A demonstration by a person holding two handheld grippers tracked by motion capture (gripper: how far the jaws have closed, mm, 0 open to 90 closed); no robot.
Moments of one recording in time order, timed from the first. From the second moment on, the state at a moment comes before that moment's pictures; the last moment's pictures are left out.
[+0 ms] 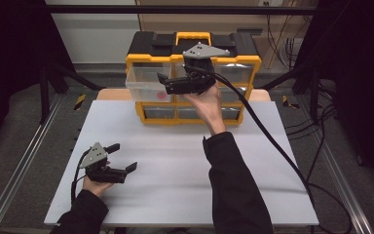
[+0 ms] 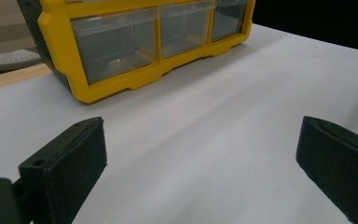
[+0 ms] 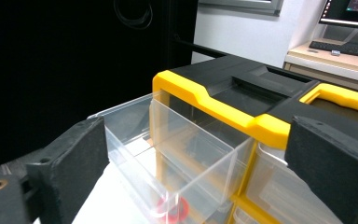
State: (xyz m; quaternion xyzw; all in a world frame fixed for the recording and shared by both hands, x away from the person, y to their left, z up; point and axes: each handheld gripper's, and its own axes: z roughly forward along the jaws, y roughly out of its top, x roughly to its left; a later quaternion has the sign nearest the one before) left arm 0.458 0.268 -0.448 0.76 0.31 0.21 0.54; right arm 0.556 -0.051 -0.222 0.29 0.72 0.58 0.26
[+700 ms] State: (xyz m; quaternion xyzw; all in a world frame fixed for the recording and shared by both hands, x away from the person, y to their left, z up) left arm 0.458 0.267 -0.448 0.76 0.30 0.21 0.54; right arm 0.505 -0.100 -0.269 0.28 0.71 0.60 0.25
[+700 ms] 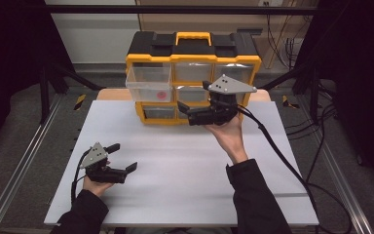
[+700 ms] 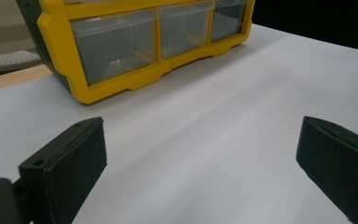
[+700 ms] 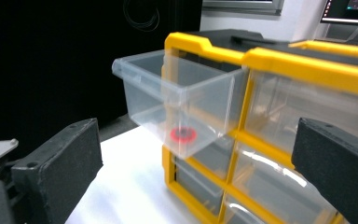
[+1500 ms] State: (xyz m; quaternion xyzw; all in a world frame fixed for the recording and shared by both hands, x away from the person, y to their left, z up) left arm 0.458 0.266 -0.448 0.76 0.30 0.21 0.54; right arm 0.475 -0.167 -0.377 0.33 0.71 0.58 0.22
